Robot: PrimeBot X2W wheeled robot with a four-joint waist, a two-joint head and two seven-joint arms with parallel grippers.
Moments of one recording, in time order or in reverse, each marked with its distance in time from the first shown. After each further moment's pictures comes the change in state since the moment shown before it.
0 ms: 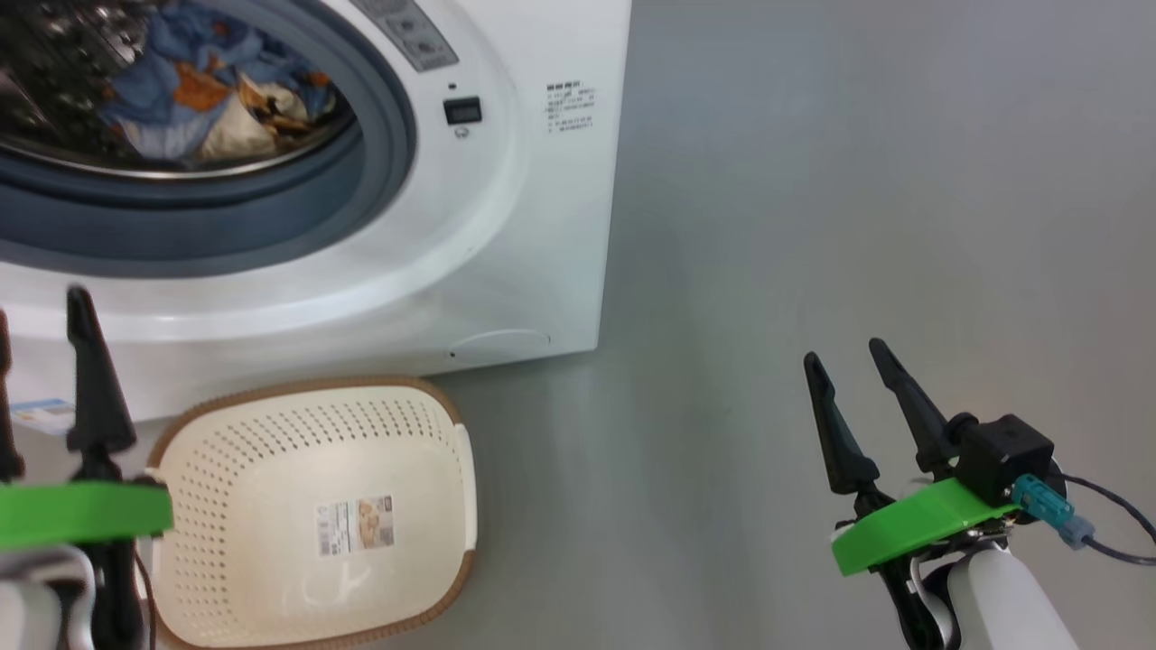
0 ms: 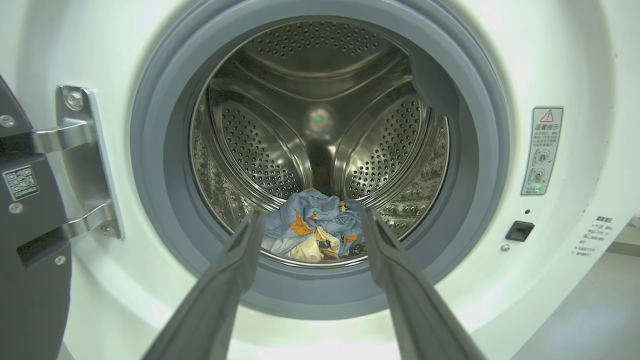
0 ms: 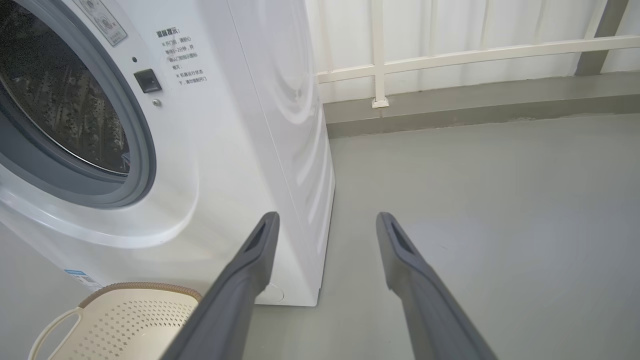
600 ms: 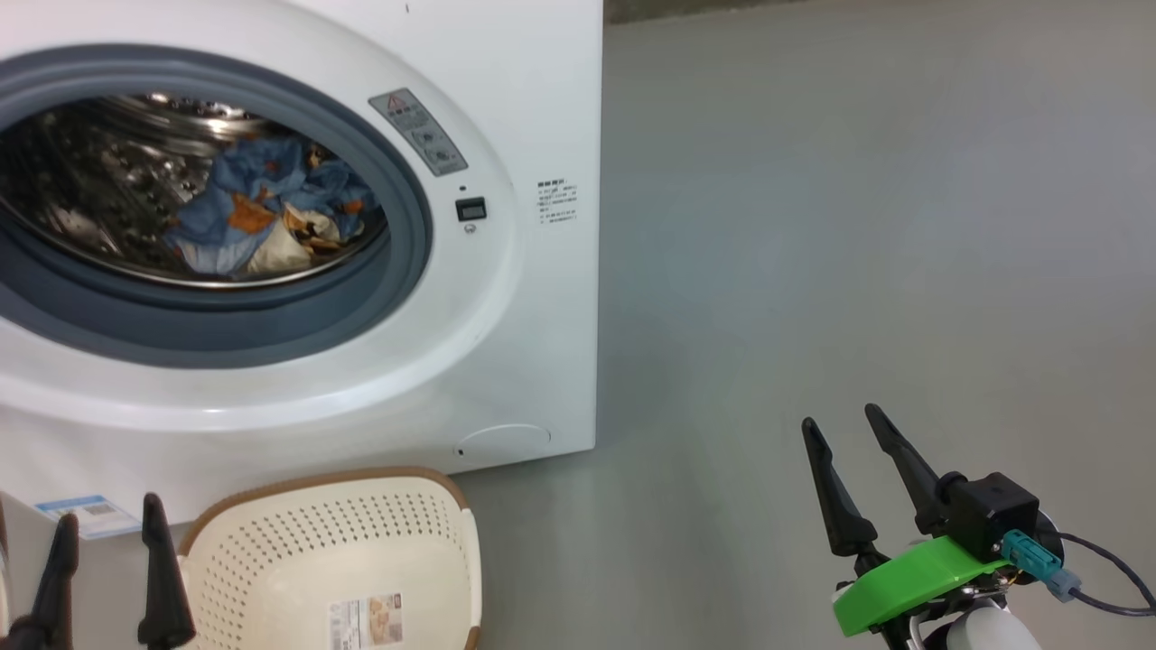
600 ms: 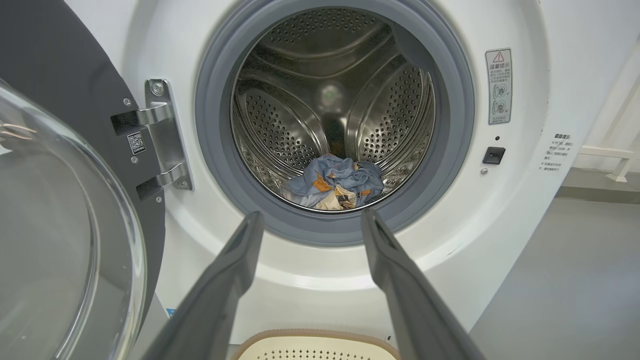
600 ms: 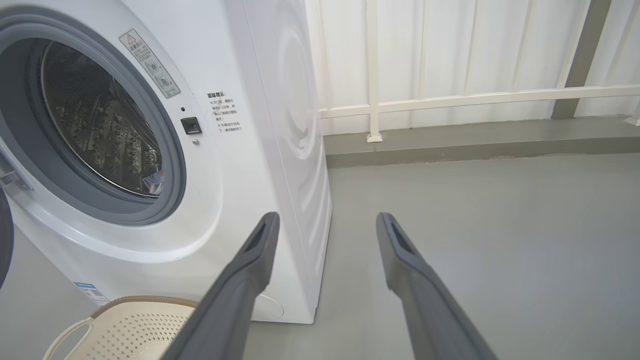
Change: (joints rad) left arm 0.349 -0.046 -0.002 -0.056 0.145 0.065 -0.018; right arm 0.101 0.002 0.004 0.001 -0.025 0.000 0.000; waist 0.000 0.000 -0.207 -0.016
